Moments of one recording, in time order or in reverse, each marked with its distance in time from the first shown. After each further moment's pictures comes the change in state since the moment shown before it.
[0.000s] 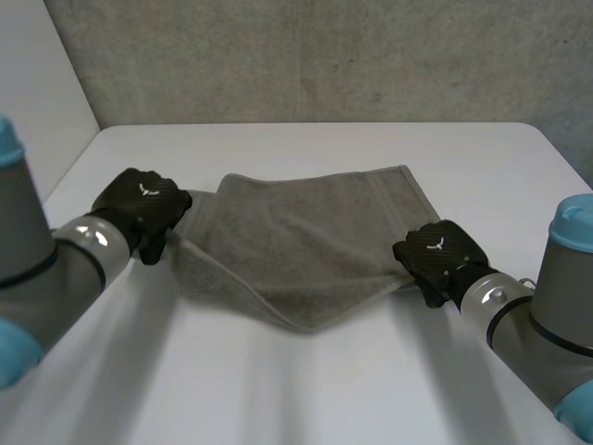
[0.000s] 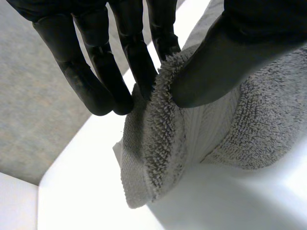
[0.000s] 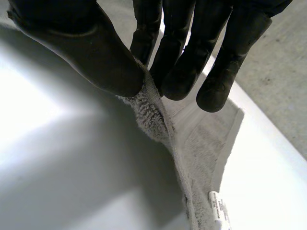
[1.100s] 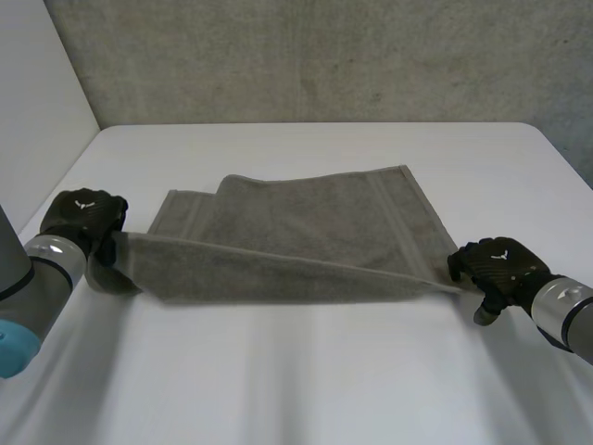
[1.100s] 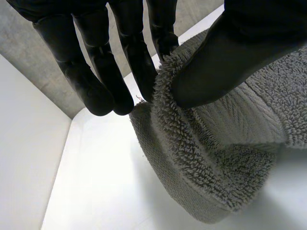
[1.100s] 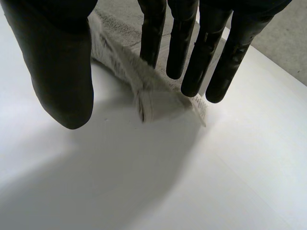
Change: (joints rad) left arm 0.237 -0.107 -0.137 0.284 -0.001 -0.180; right arm -0.373 0.061 0.075 0.006 -0.282 -0.042; left_hand 0.000 0.006 0.001 0.000 0.000; right_hand -0.733 -0.706 -0.730 -0.745 -0.772
